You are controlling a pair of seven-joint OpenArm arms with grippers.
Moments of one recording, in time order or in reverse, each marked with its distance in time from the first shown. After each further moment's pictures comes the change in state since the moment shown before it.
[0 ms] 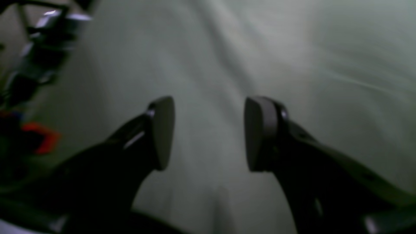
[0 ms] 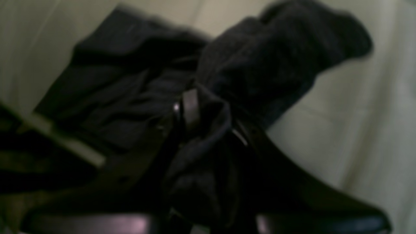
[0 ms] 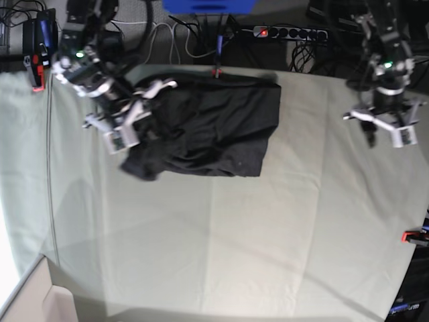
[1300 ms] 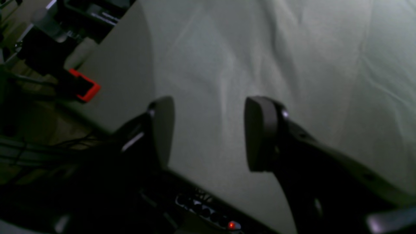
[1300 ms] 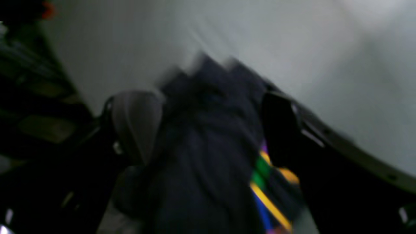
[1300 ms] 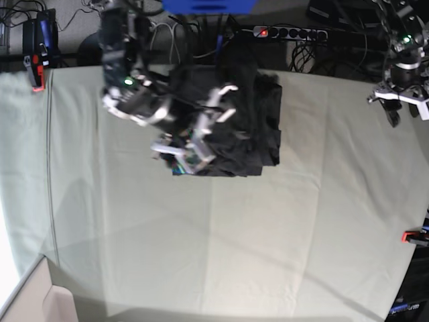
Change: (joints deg) left arm 5.6 0.9 -7.9 2.1 -10.9 -0.2 0.4; right arm 8.0 1.1 -17.1 -6.4 0.3 0.0 -1.0
